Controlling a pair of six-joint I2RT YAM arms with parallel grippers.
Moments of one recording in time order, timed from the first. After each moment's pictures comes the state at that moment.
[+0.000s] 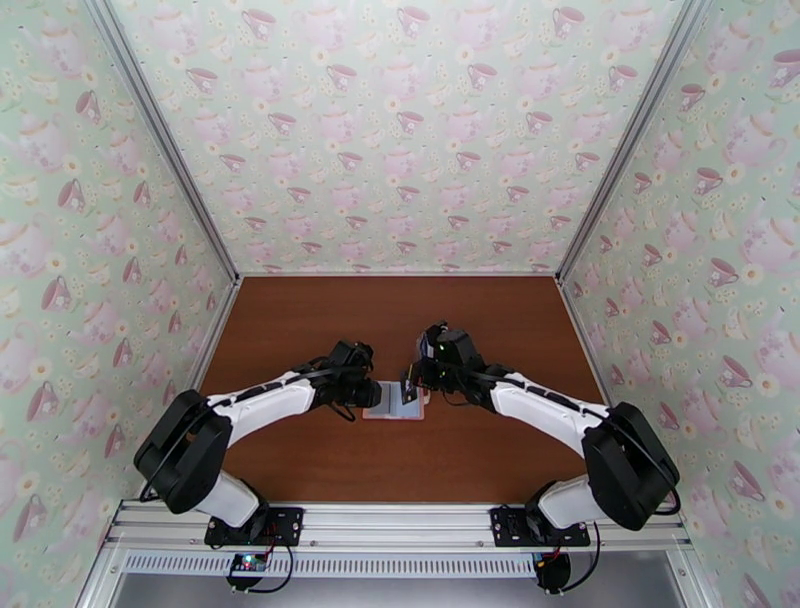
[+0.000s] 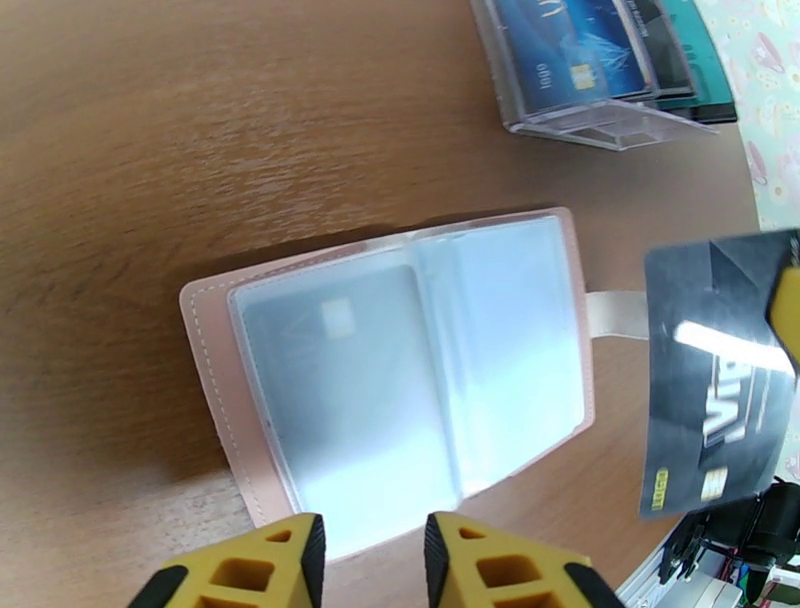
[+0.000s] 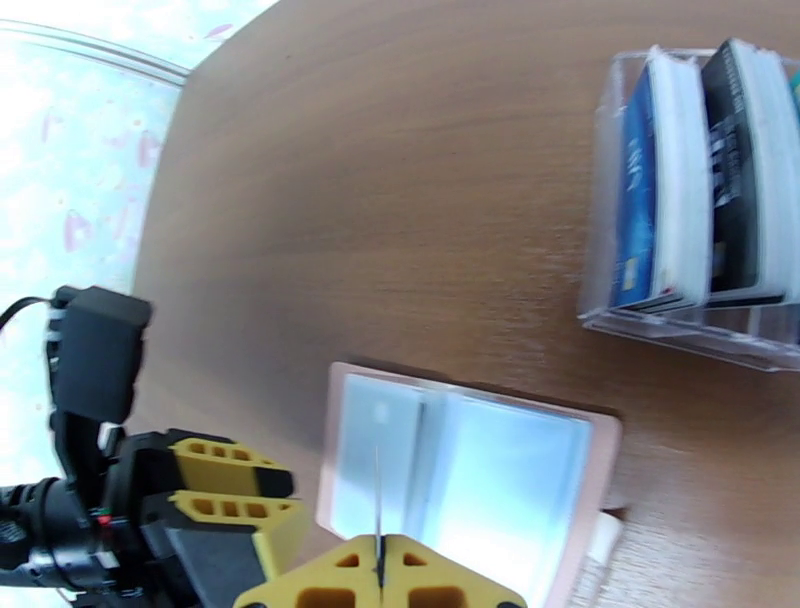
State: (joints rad) left arm -0.61 1.57 0.86 -0.33 0.20 -0.52; right arm 0.63 1.48 0.82 -0.05 -0.28 0.74
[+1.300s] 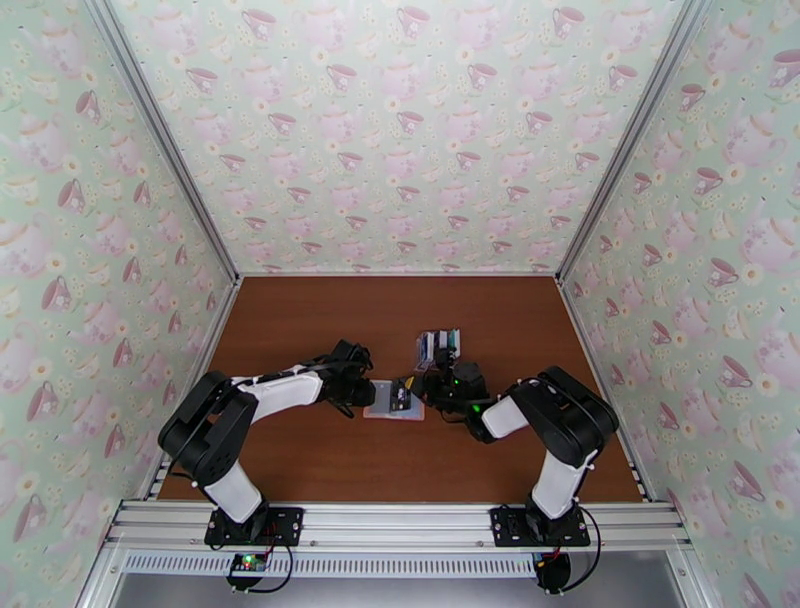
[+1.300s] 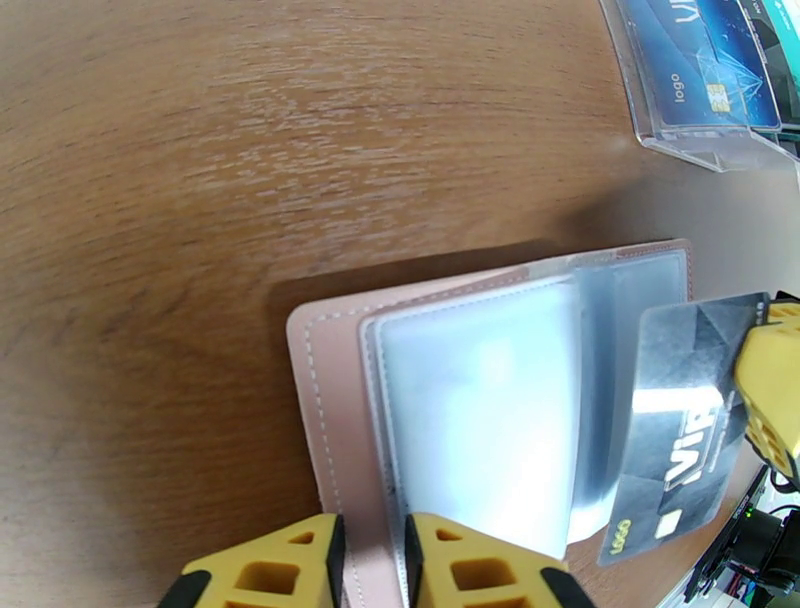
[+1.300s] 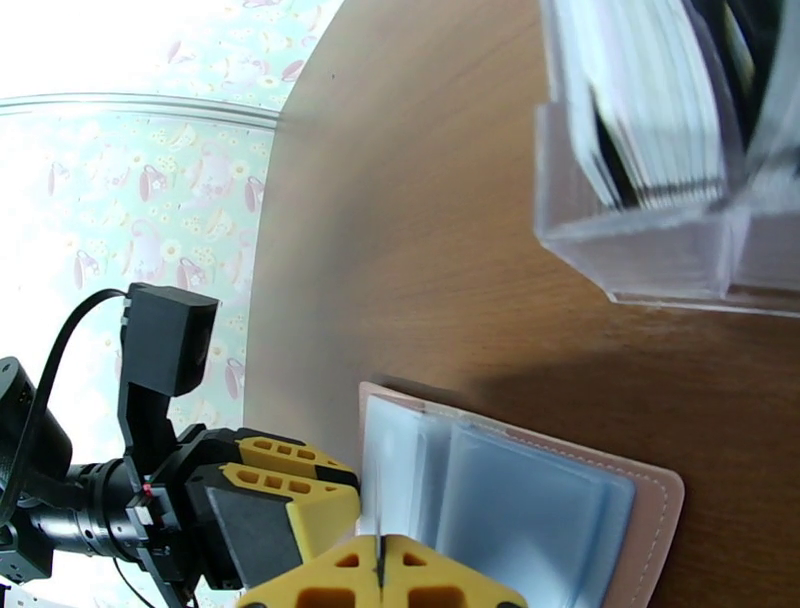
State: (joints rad) left arm -0.57 1.69 0.88 -0.29 0.20 -0.49; right arm 0.56 1.82 0.47 0.95 -0.46 1.06
